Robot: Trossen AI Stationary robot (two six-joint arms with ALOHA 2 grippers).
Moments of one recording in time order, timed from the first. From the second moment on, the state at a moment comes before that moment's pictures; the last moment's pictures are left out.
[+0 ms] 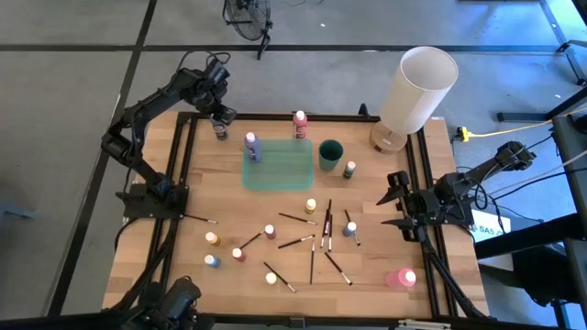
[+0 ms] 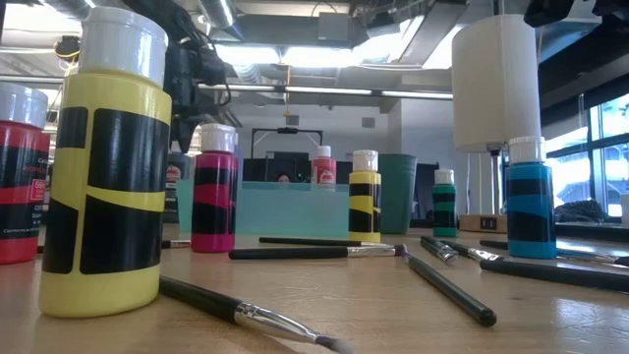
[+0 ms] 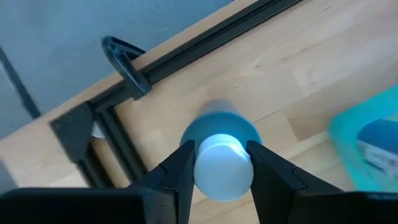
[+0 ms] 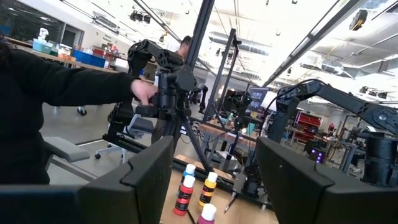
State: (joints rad) left arm 1.03 1.56 1.33 -1.09 -0.14 -0.05; right arm 0.51 0.43 0.16 0.53 0.13 -0.32
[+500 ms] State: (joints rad) left arm 1.00 1.41 1.33 -1.11 -0.14 -0.01; right arm 0.51 0.43 0.16 0.53 0.16 -0.33
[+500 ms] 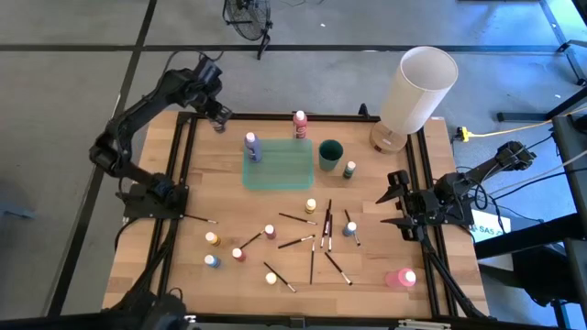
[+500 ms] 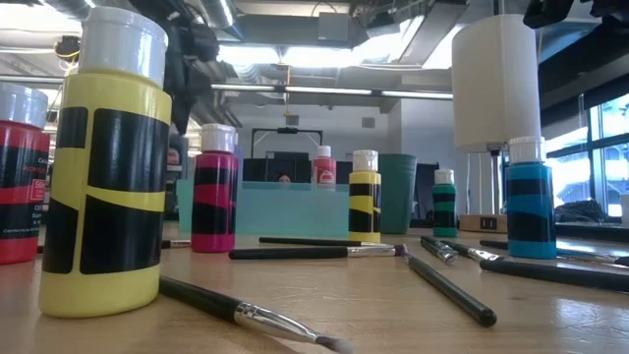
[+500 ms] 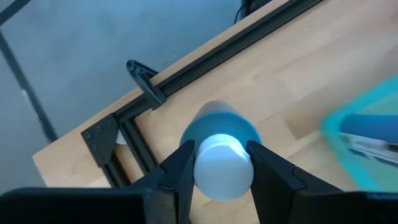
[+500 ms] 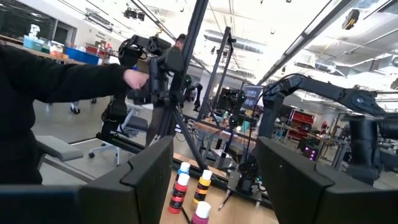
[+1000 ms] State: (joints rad) left arm 0.82 1.15 1.34 -1.13 0.00 -0.03; right arm 0.51 0.43 0.16 0.53 0.16 -0.33
